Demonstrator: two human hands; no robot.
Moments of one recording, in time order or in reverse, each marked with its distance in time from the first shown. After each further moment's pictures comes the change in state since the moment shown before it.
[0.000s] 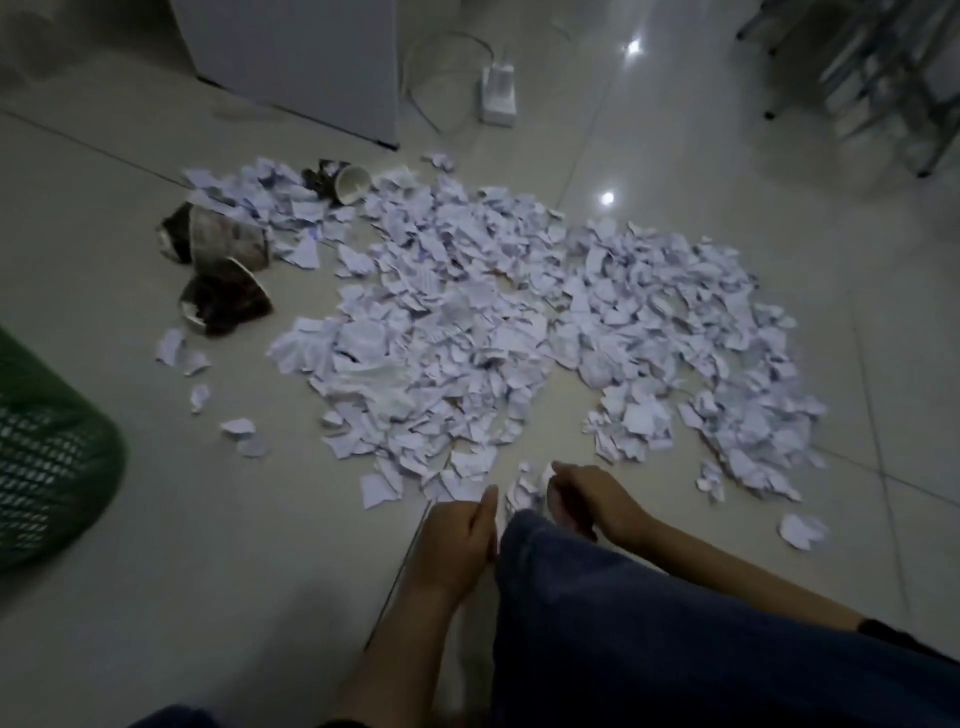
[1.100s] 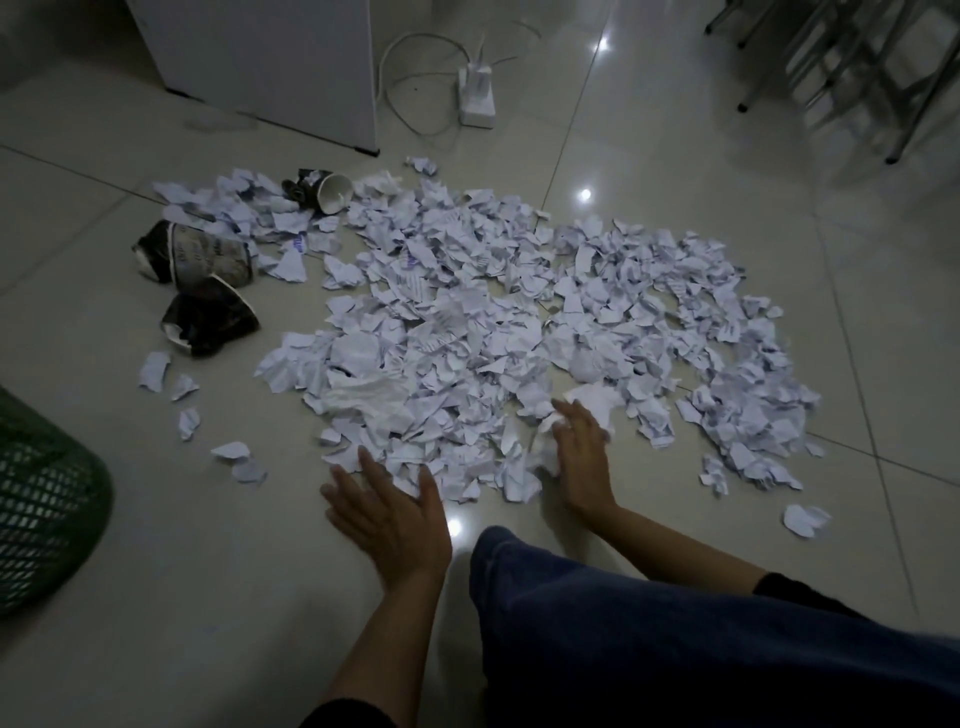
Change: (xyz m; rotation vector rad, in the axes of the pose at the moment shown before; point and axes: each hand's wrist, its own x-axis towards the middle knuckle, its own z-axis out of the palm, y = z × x) left_hand 0.041 -0.047 -0.004 0.296 0.600 -0.276; right_hand 0.058 0.014 0.025 -0.245 0.576 -0.172
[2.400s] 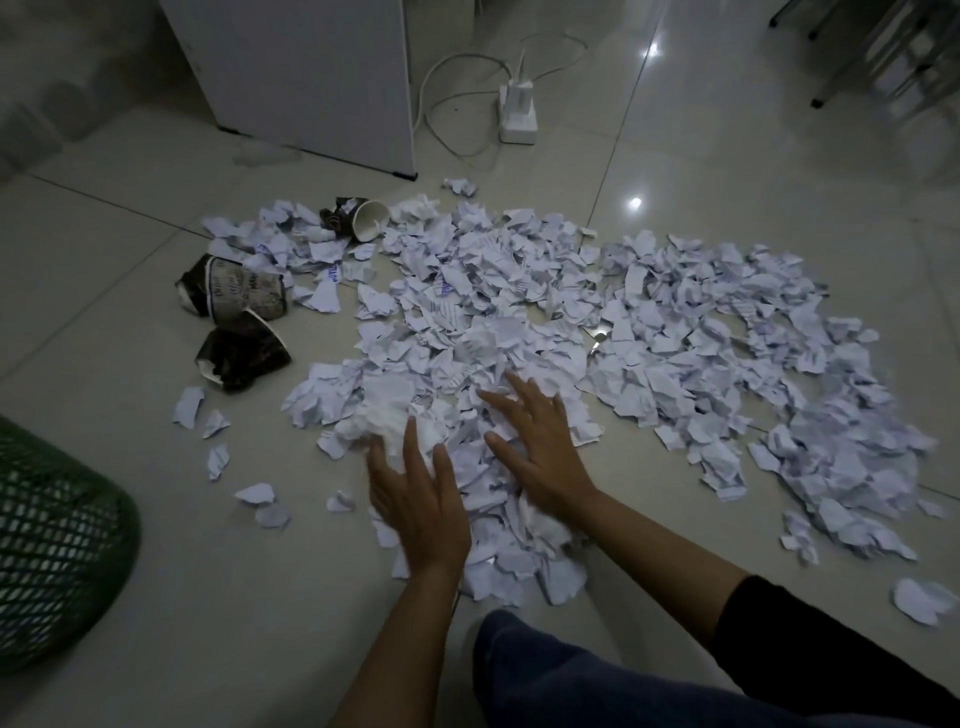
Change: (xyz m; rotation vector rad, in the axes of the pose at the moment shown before) left_hand 0.060 0.032 0.012 -0.207 0.107 0.182; right_hand 0.065 -0.063 0.043 -0.005 -0.165 -0.461
